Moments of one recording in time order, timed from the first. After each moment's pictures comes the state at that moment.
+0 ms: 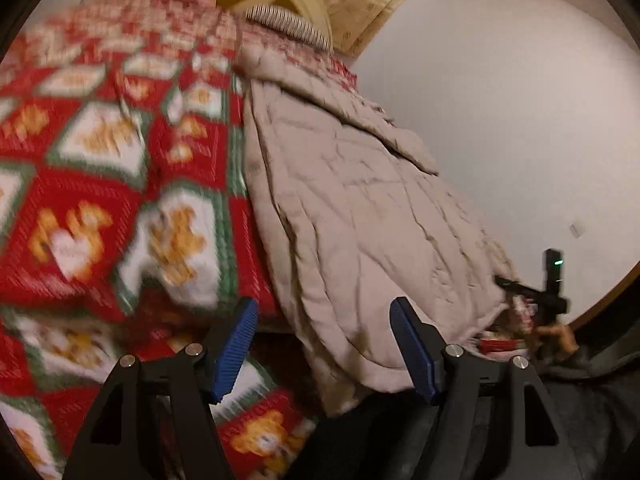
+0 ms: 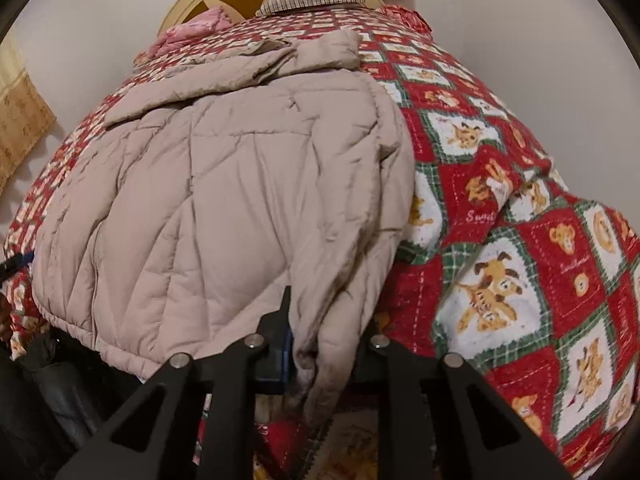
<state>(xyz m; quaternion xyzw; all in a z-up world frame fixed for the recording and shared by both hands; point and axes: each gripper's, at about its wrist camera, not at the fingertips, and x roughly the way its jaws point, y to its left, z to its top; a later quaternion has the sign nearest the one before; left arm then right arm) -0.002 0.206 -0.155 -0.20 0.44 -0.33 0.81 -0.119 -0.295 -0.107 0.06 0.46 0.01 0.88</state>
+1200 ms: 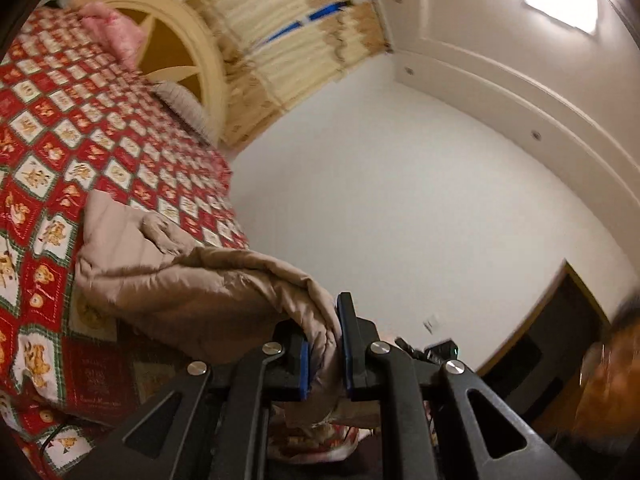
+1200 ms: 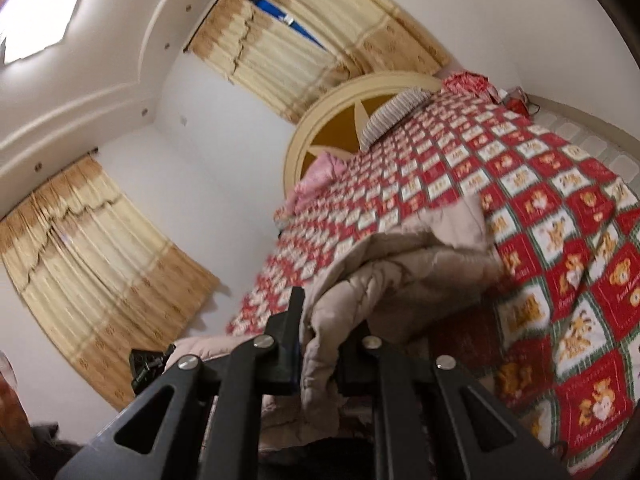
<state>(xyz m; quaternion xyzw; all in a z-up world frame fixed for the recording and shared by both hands) -0.008 0.218 0.011 -0.38 0.23 -0.46 0.77 -0.176 -0.309 0.064 0.34 0.21 0.20 0.90</state>
